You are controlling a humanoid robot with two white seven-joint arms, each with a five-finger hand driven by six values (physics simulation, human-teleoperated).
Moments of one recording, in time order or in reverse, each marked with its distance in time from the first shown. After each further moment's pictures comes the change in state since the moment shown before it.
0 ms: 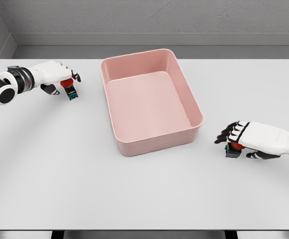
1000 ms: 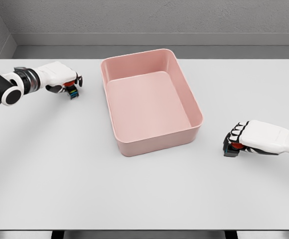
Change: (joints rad) left arm 0.002 -0.023 -0.002 0.006 -0.037 -0.001 0.002; right arm -0.009 0.002 -0.007 -0.004 0.020 0.000 0.002
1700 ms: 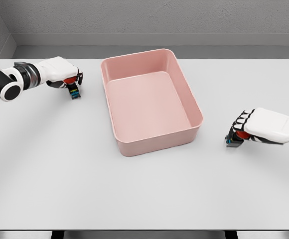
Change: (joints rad) left arm -0.035 0.006 -0.013 -0.015 0.004 -0.015 0.000; right arm -0.006 -0.002 -0.067 -0.001 -0.005 0.000 -0.009
